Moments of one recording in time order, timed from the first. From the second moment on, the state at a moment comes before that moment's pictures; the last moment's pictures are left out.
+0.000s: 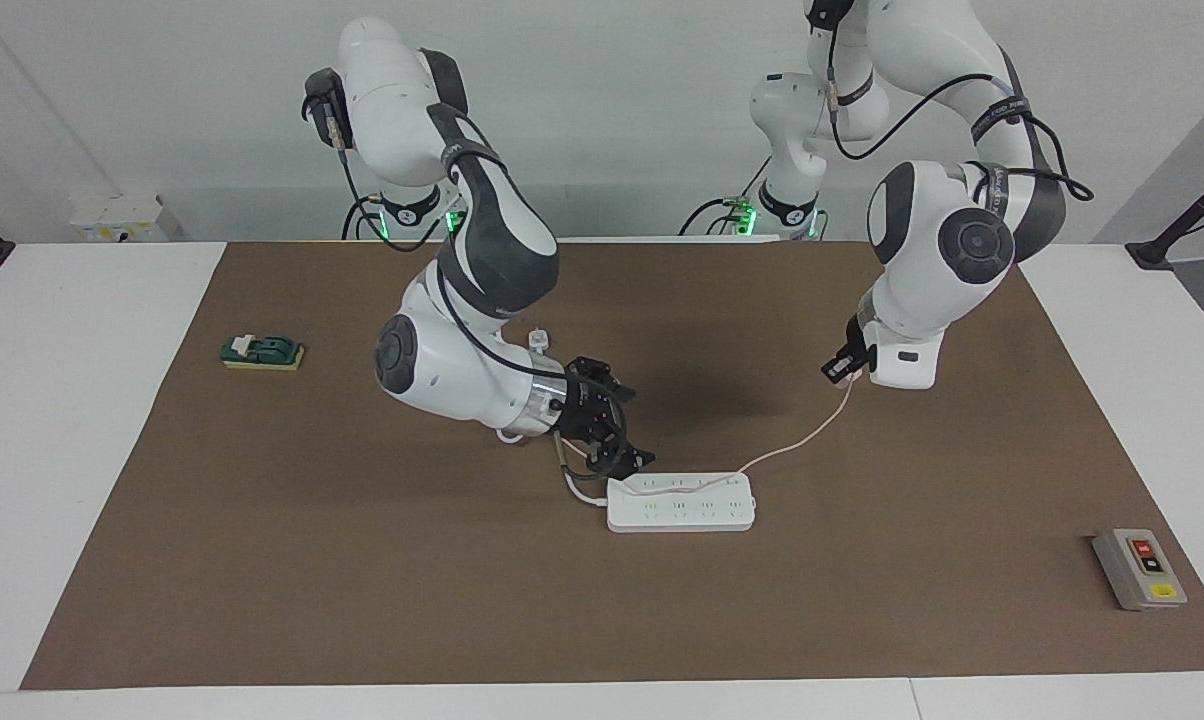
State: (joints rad) left arm -0.29 0.23 0.08 -1.68 -0.03 1.63 -0.65; right arm 0.35 0.72 -0.04 -1.03 0.84 1.76 1.53
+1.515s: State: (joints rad) left arm 0.07 0.03 0.08 -2.31 -0.27 2.28 0.39; right arm 0.10 0.28 -0.05 -1.12 0.12 1.35 0.35
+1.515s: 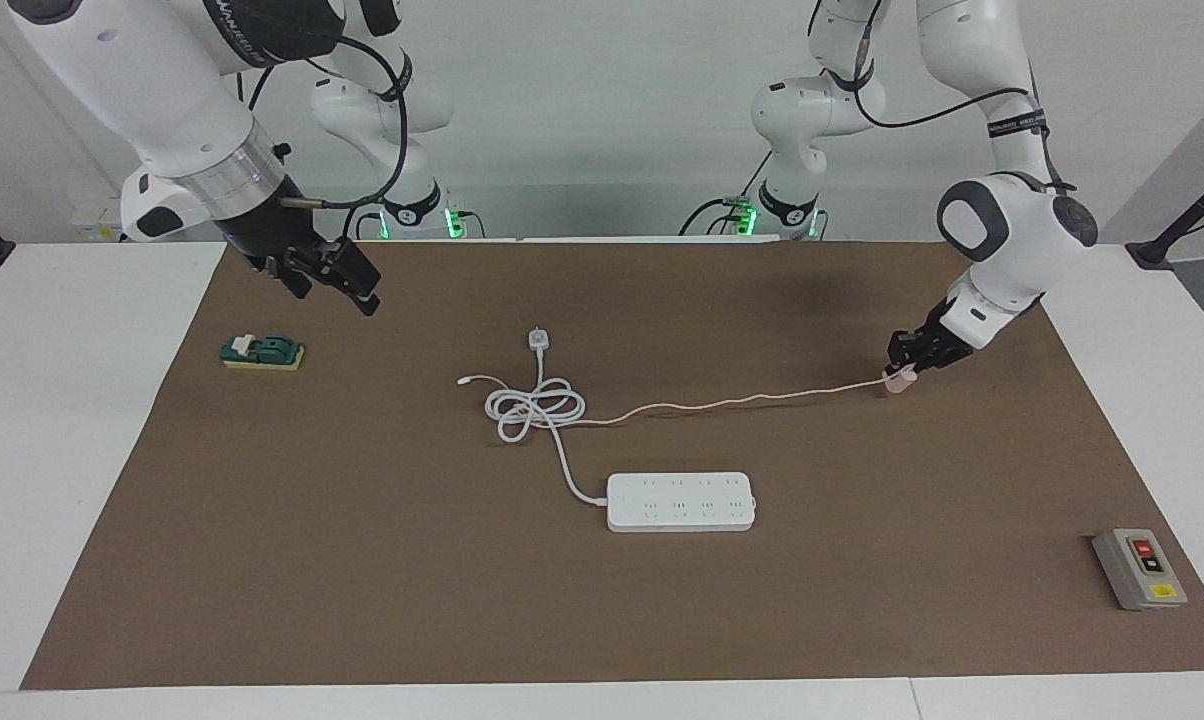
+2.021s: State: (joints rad) left arm 0.25 0.01 0.09 -2.30 -0.13 2.20 0.51; right arm 0.08 0.14 -0.05 -1.31 -0.01 1.41 -0.04
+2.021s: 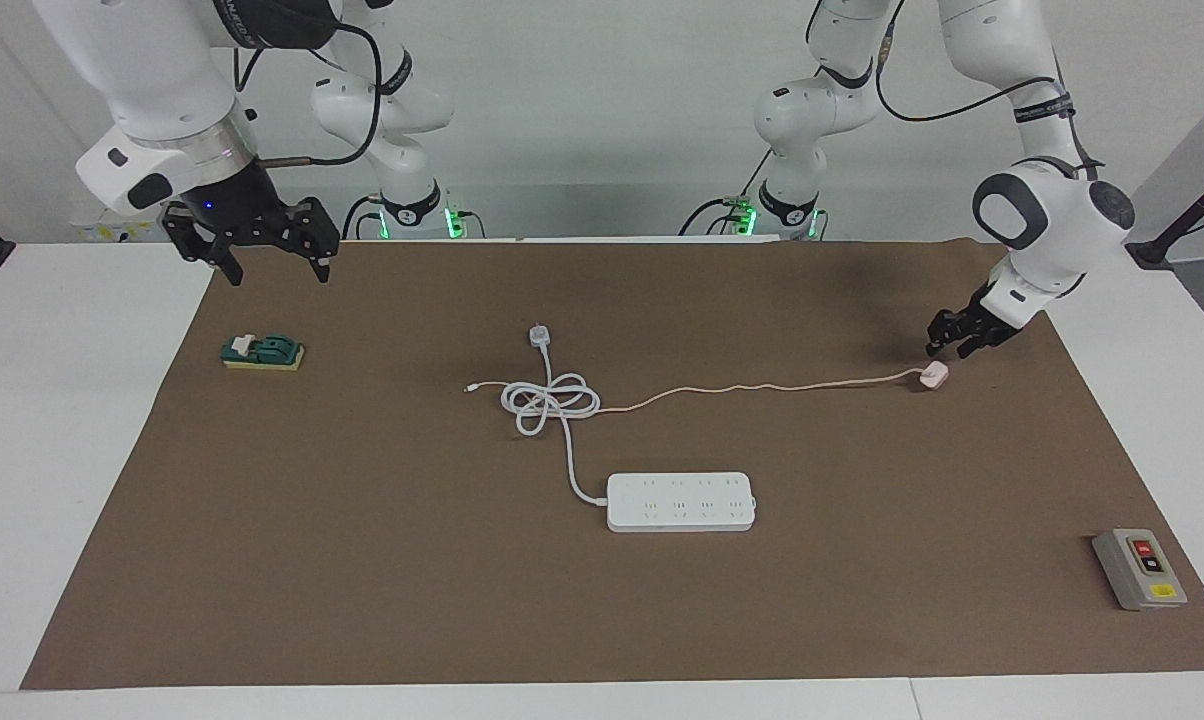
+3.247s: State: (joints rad) left arm 0.05 -0.12 0.05 -1.80 -0.04 1.64 -0.02; right arm 0.01 -0.02 -0.05 -1.55 -0.01 1.41 -0.11
